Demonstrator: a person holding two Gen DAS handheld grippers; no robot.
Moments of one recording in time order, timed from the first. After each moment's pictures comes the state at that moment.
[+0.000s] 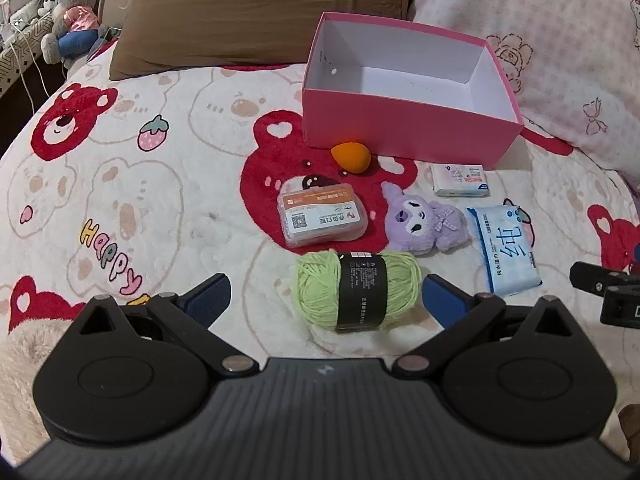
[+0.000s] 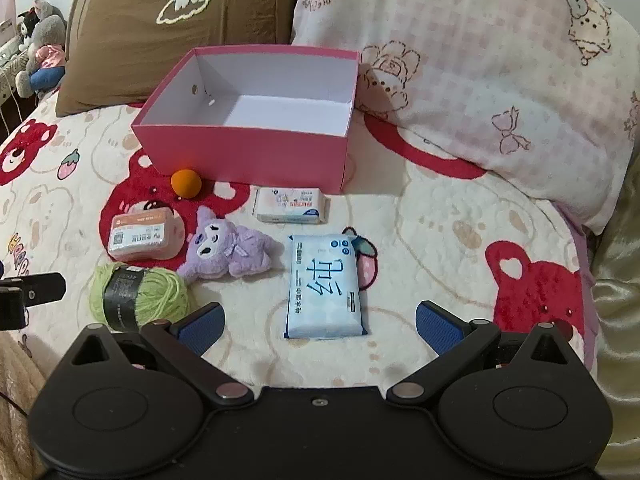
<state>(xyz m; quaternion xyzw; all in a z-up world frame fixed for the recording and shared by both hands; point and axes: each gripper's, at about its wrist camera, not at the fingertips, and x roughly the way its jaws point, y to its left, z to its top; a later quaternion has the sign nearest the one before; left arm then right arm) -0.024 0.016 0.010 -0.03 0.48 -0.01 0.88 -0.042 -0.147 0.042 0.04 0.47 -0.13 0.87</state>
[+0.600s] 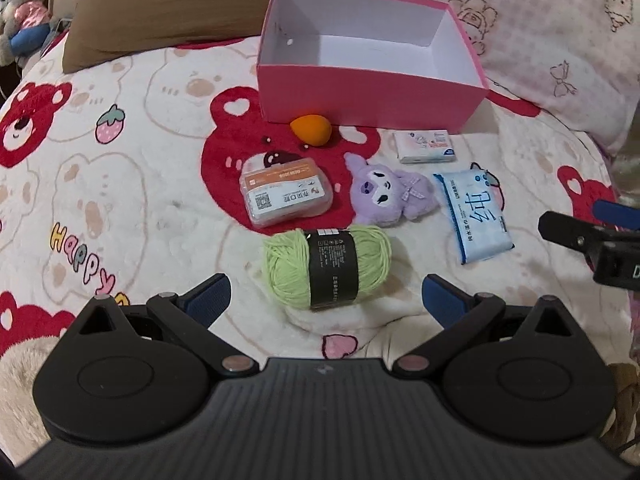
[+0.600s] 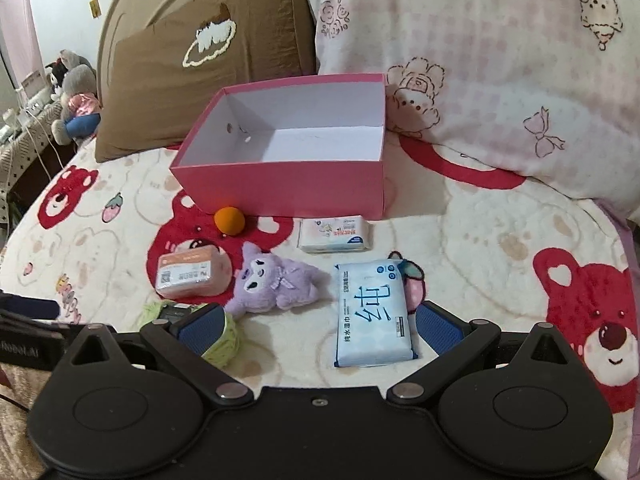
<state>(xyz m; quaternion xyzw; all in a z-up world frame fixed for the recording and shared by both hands) -0.012 0.009 0.013 -0.01 0.52 -0.08 0.85 -0.044 -0.154 0.042 0.11 0.42 -0.07 0.90</state>
